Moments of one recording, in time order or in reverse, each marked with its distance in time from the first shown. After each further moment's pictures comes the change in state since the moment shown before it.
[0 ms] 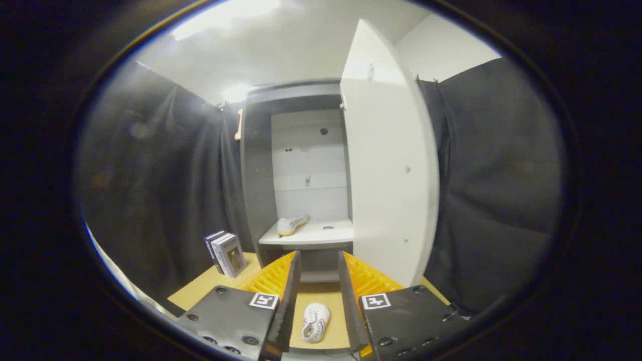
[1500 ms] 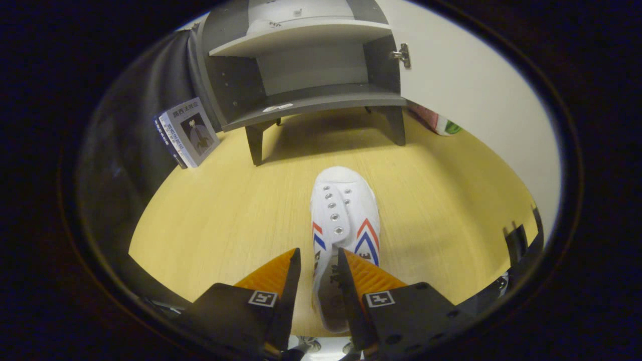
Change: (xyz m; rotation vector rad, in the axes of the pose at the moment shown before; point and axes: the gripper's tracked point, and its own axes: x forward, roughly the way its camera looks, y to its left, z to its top) arm 0.003 0.025 -0.228 0.064 0.677 -0.024
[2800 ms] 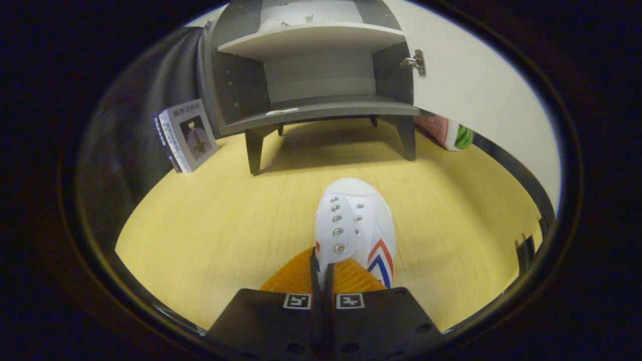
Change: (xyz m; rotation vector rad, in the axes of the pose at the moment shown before) arm 0.028 -0.002 0.016 -0.039 -0.129 -0.002
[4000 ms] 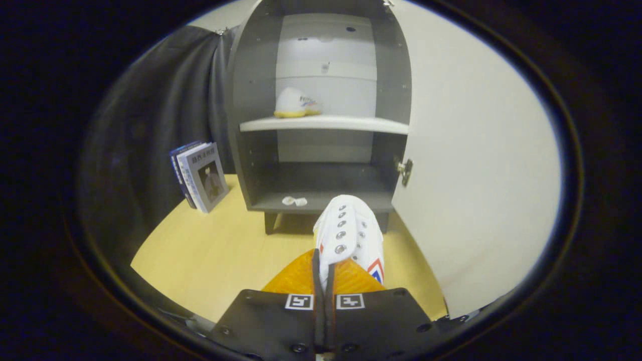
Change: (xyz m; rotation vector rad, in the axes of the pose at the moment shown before) arm -0.125 0.013 0.180 -0.089 -0.207 -0.075
